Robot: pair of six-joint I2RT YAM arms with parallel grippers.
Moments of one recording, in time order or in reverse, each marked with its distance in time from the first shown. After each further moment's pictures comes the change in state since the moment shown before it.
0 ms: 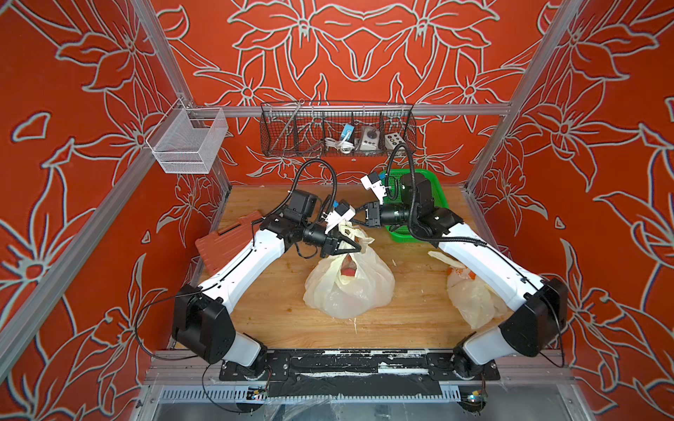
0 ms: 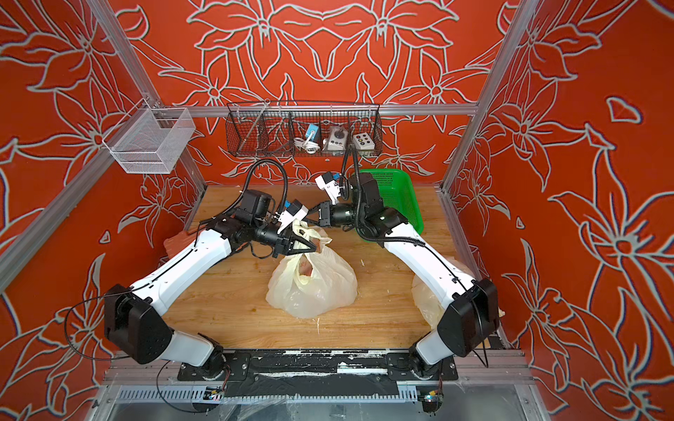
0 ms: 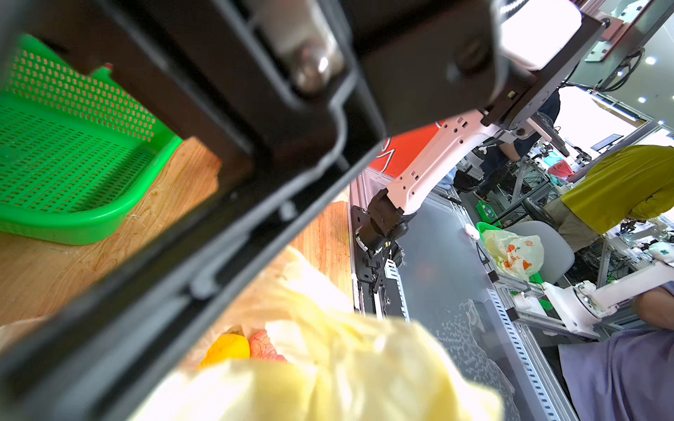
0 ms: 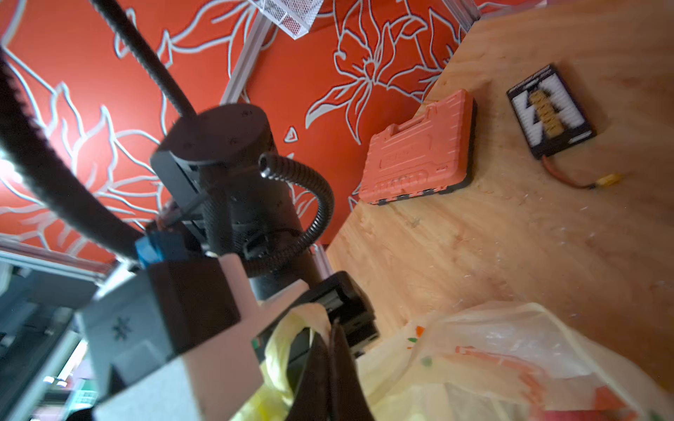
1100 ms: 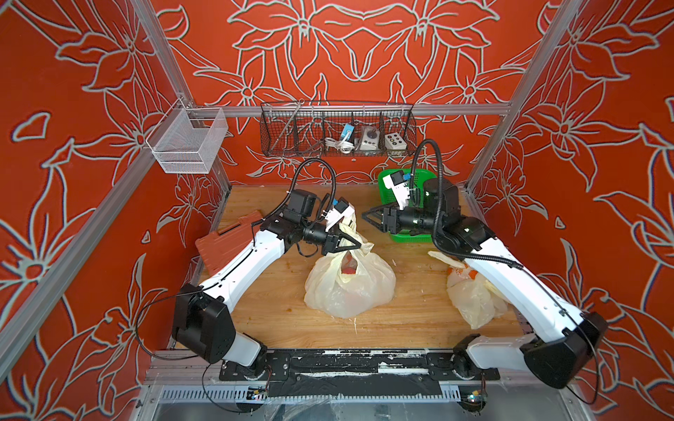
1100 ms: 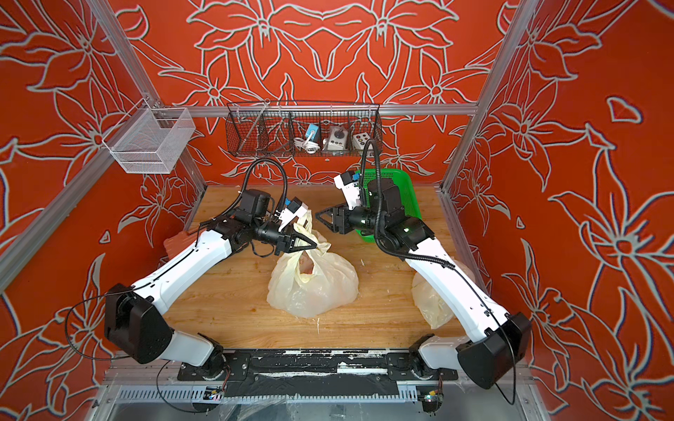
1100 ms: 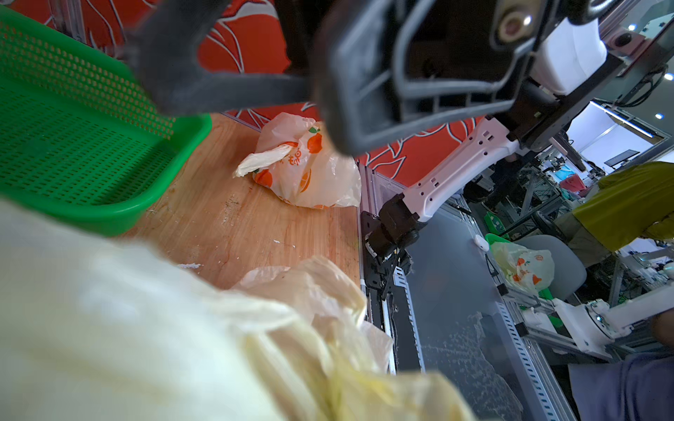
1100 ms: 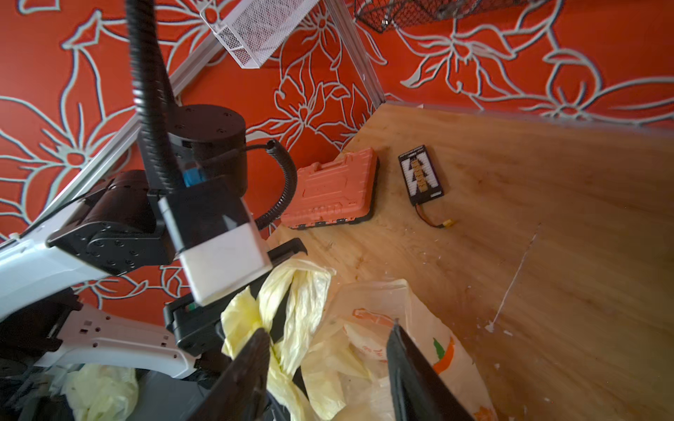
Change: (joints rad) left arm 0.005 0.000 -0.024 0.069 -0.021 -0.064; right arm -0.015 -0.158 -0.018 -0.193 0.269 -0.291
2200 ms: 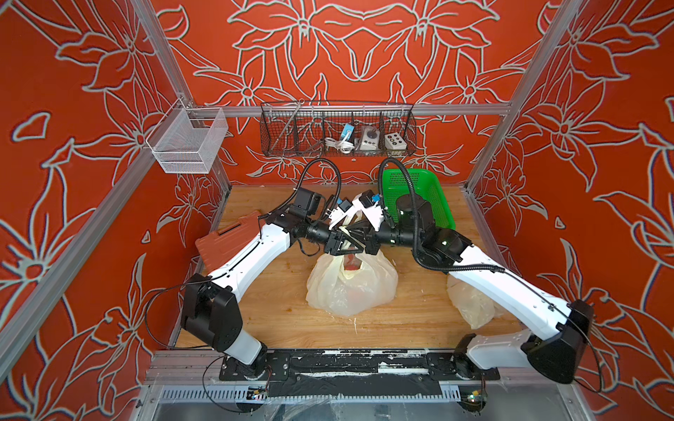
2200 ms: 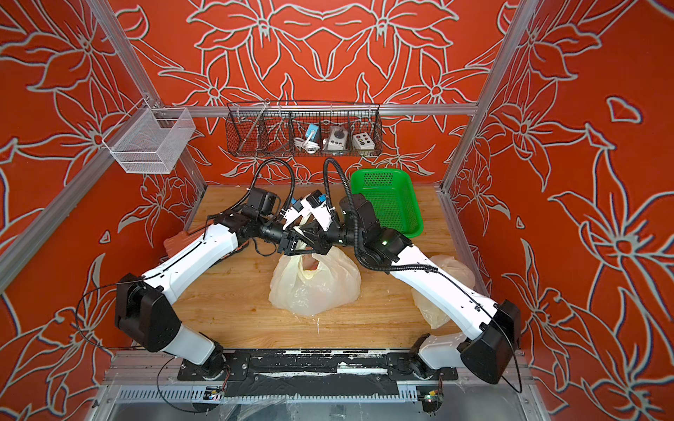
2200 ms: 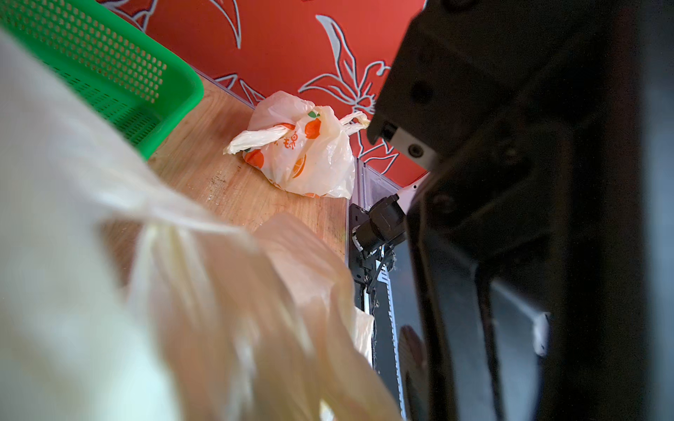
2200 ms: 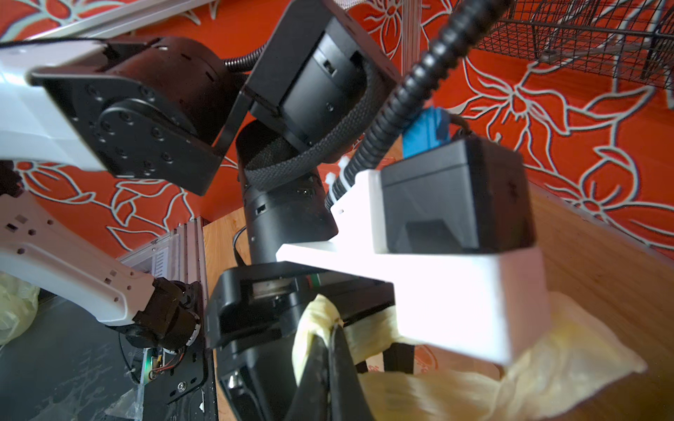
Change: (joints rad) left arm -0.008 0.063 0.057 -0.060 -0.005 -0.066; right arm 0.224 -0.020 -0.084 0.124 0.169 -0.315
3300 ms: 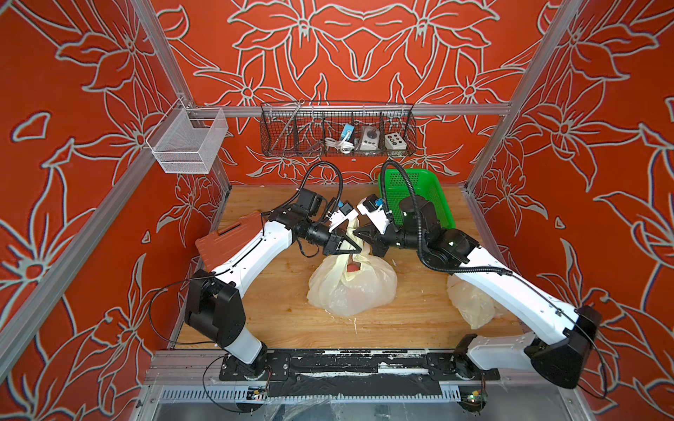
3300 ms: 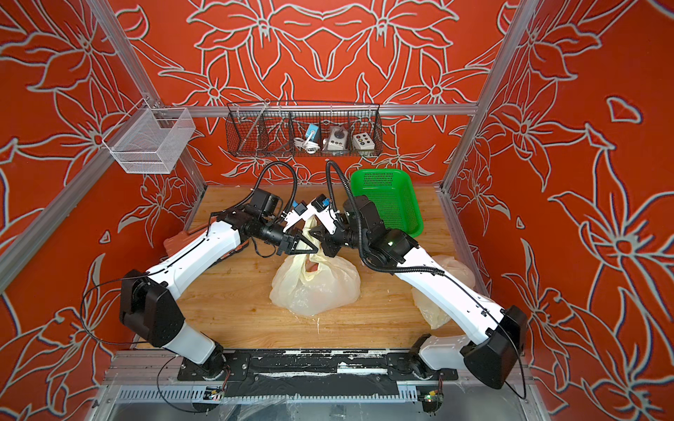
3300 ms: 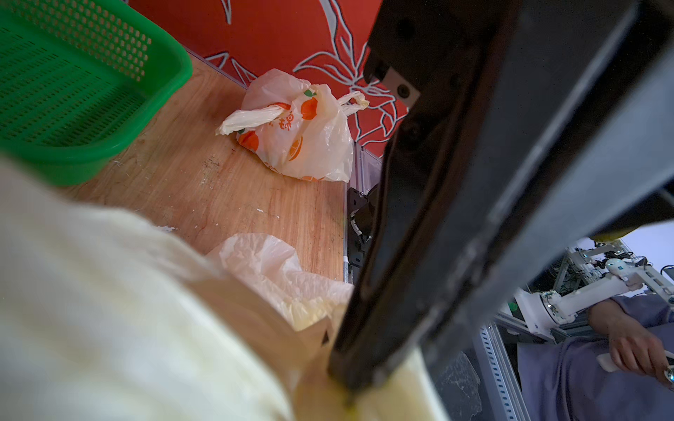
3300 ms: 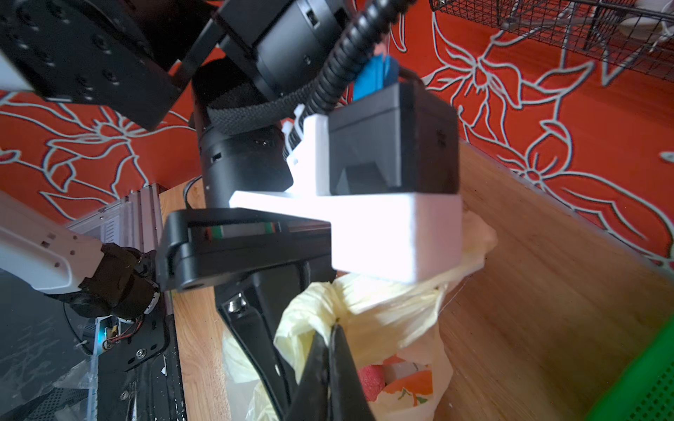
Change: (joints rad) left arm 0.001 0.047 0.048 -0.168 0.016 0.155; right arm -0.028 -0.032 0.000 -0.148 0.078 -0.128
